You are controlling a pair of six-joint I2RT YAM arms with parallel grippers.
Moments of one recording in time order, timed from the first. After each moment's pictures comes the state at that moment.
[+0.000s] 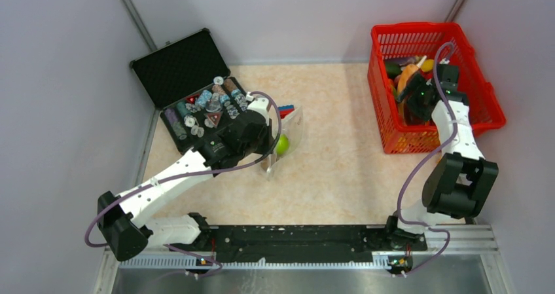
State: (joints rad) left arm -0.82 1.19 1.07 -0.52 -0.22 -0.50; right arm -0.25 1.52 1.34 -0.64 -0.11 0.41
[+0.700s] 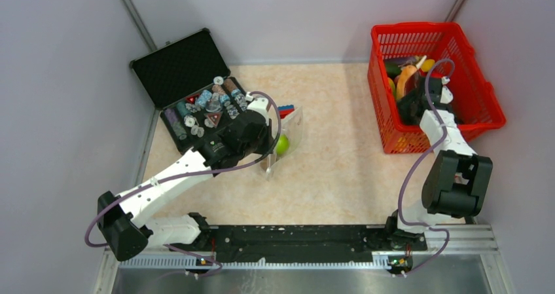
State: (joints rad) left arm -0.82 1.19 1.07 -0.53 -0.22 -0.50; right arm -0.19 1.52 1.14 -0.46 0.10 0.76
